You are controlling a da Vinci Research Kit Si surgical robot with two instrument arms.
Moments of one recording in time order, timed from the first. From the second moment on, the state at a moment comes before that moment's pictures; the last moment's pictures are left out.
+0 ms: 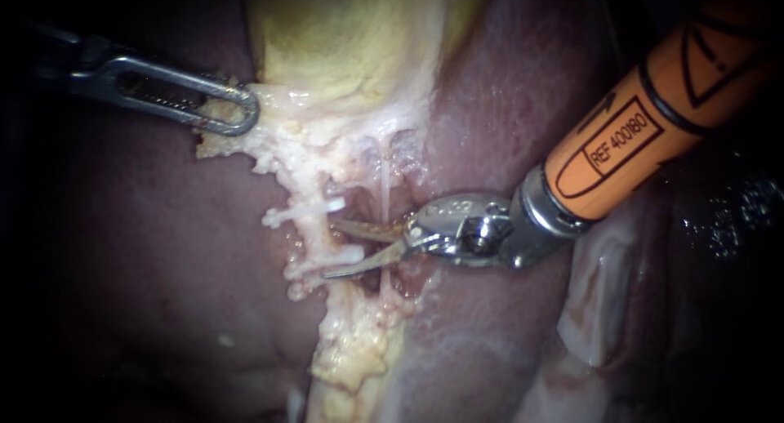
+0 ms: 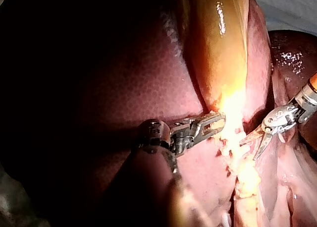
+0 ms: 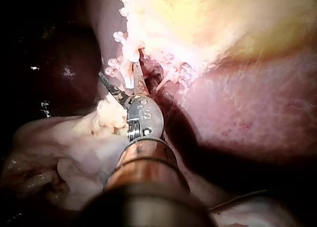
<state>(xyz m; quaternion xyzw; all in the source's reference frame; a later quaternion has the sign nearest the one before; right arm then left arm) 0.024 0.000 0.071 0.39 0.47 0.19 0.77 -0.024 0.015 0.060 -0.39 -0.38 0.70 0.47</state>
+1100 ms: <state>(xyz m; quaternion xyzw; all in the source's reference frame) 0.032 0.000 0.072 0.42 0.56 0.14 0.70 -0.025 0.015 0.060 -0.39 -0.38 0.70 0.47</state>
